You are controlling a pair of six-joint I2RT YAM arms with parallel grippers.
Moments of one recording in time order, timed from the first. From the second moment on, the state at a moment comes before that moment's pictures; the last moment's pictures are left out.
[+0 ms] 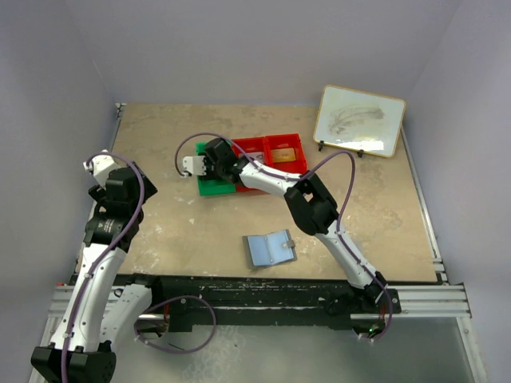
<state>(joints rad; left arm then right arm) -0.11 0.76 0.84 -0.65 -0.56 -0.54 0.84 2.49 2.04 -0.22 0.10 -0.97</state>
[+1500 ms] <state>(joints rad) -0.11 0.79 0.84 -0.64 -0.54 -0.54 0.82 2.53 2.04 -0.06 0.16 -0.79</state>
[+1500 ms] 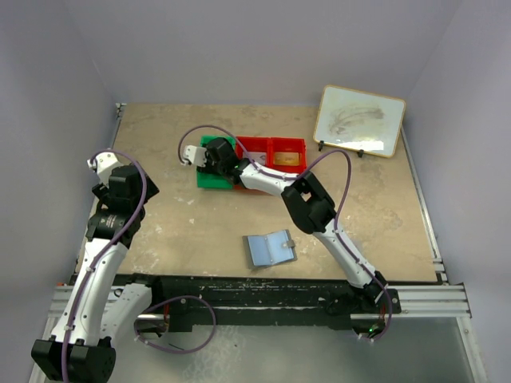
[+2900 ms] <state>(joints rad) -0.11 0.80 0.84 -0.65 -0.54 -0.54 0.81 2.22 1.59 0.05 0.04 -0.65</state>
